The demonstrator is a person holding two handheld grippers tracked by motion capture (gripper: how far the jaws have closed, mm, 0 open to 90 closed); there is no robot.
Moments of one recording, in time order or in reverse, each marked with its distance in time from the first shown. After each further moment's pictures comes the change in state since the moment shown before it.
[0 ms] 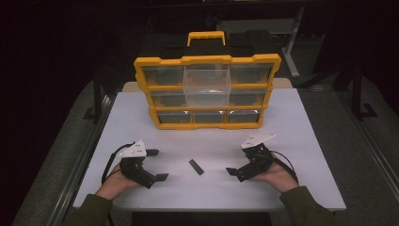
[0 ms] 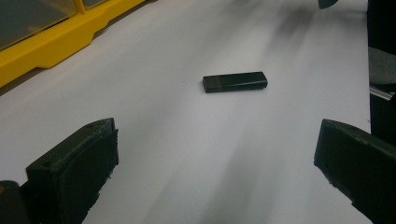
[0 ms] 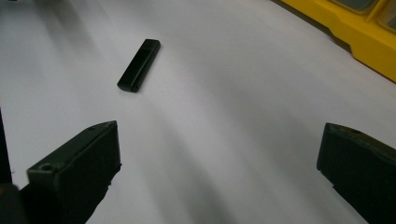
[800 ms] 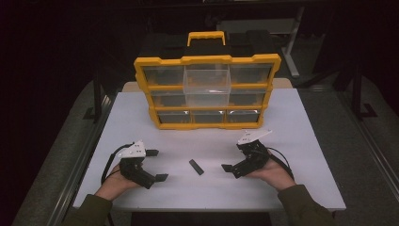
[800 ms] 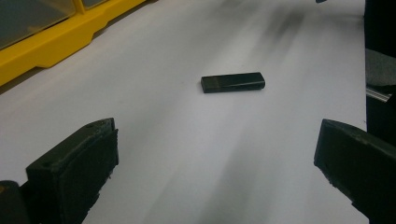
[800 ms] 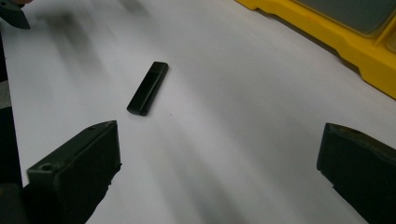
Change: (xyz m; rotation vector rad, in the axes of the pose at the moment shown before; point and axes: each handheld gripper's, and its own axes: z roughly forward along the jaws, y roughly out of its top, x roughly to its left) left arm -0.001 0.000 -0.001 -0.007 -0.003 -0.005; right arm 0.001 0.013 0.004 -0.031 0.028 0.012
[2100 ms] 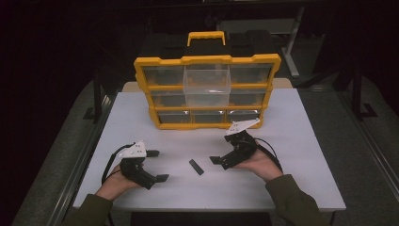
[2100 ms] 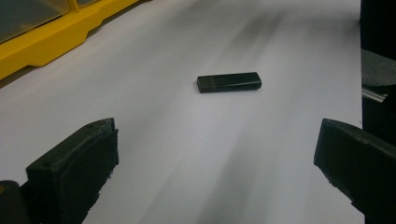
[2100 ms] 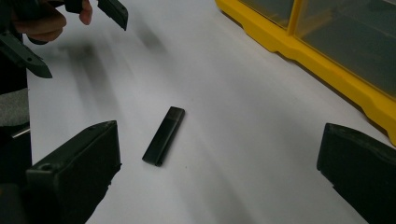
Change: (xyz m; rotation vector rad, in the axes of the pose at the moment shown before) left arm -0.001 0.000 0.002 0.001 -0.012 -0.006; right arm 0.005 0.038 0.017 -0.029 0.056 -0.027
